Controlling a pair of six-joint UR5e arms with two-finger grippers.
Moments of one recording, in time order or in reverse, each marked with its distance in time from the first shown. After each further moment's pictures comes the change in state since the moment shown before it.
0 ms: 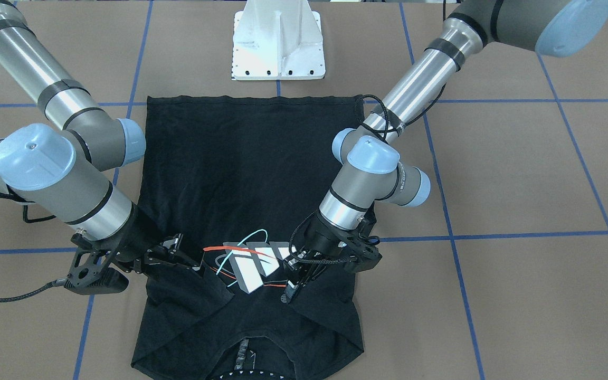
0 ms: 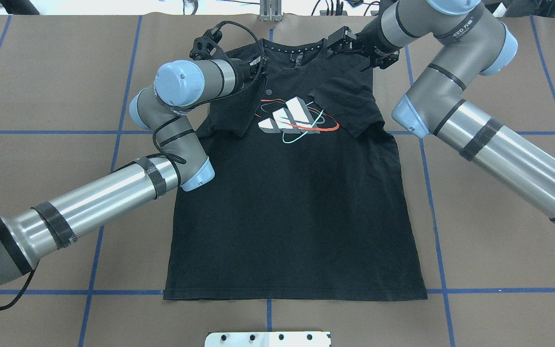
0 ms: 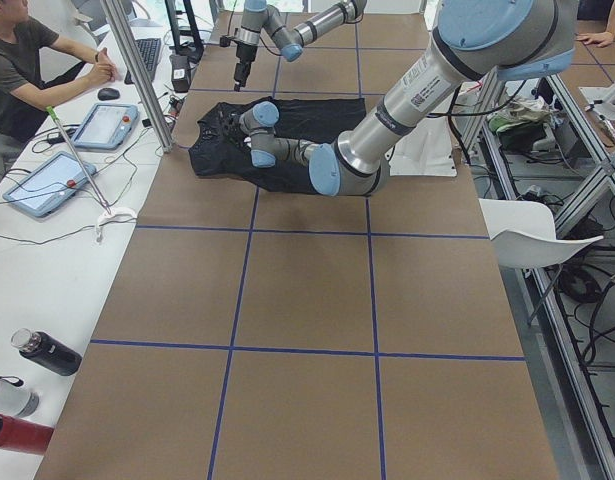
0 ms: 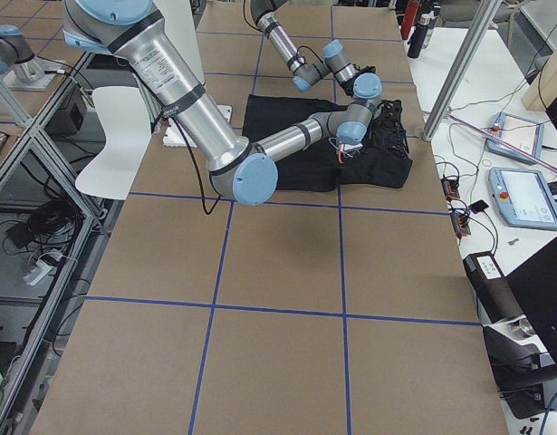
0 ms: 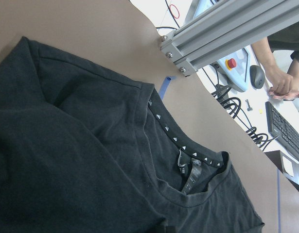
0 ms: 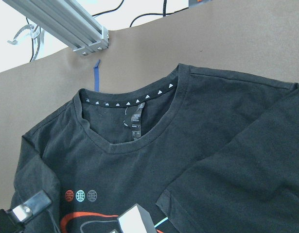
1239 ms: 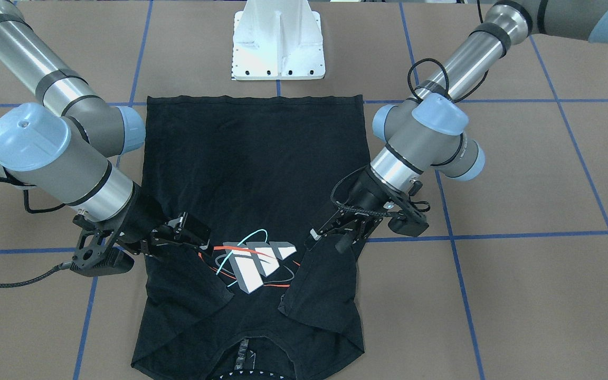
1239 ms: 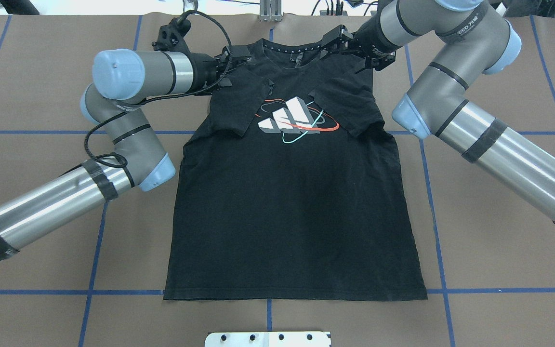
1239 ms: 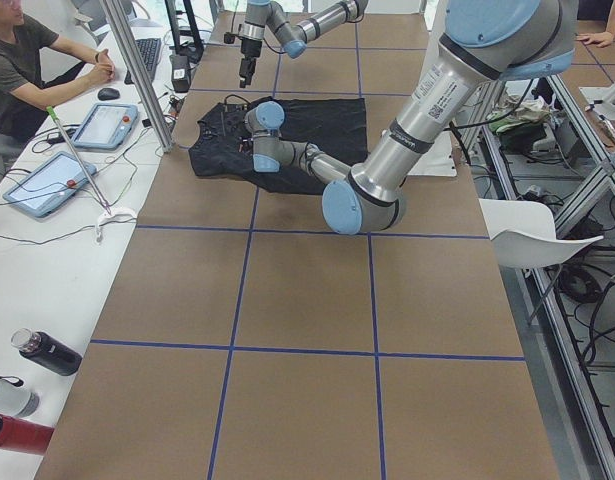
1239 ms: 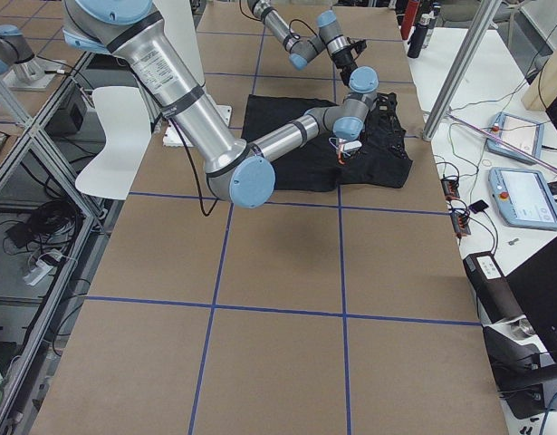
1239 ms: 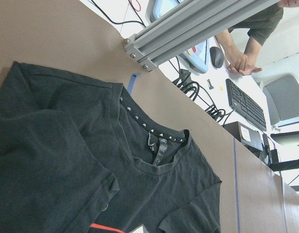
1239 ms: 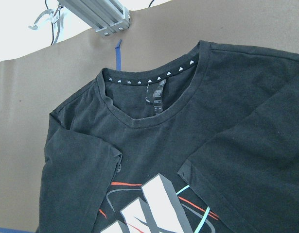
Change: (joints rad) left arm -0.074 0.302 -0.524 0.173 -0.213 0.111; right arm 0.002 -0.044 0.101 -0.013 0.088 0.029
